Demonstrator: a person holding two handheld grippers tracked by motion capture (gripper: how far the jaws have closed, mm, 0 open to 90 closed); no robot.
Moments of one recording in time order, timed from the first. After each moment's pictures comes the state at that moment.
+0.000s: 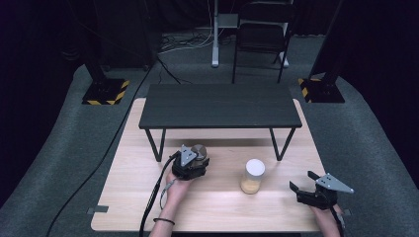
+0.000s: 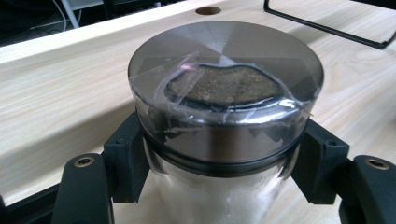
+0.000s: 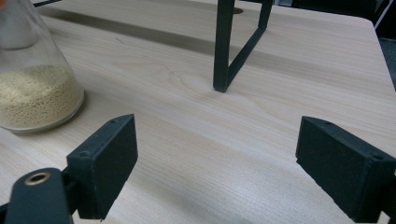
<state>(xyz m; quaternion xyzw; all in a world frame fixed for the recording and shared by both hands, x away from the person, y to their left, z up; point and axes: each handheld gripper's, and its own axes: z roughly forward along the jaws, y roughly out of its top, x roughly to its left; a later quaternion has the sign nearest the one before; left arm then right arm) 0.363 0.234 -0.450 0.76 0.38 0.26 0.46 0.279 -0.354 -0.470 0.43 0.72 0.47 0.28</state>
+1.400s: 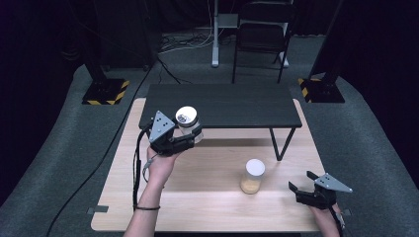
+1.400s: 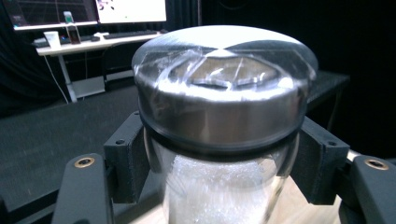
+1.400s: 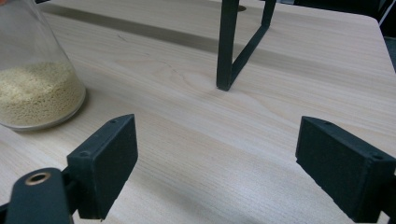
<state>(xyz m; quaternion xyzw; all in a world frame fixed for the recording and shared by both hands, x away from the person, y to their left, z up) 0.335 0.272 -0.314 0.68 0.32 0.31 0.58 0.281 -0.352 -0.470 0.43 0.72 0.47 0.28</state>
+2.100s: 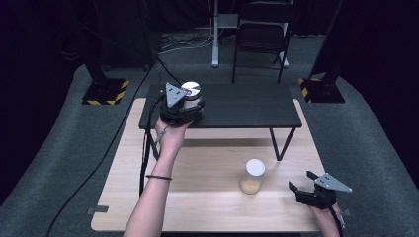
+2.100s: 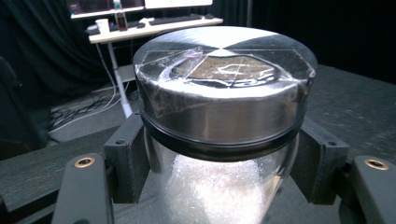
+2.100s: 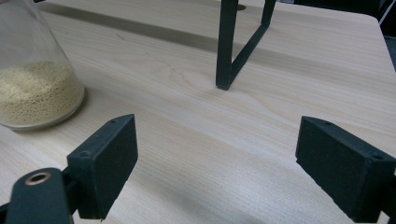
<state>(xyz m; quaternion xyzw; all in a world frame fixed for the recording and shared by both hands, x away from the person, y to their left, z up) 0.390 0.223 -0.276 0.67 0.40 0.35 0.51 0.281 -0.353 -0.469 0.43 0.72 0.47 0.28</state>
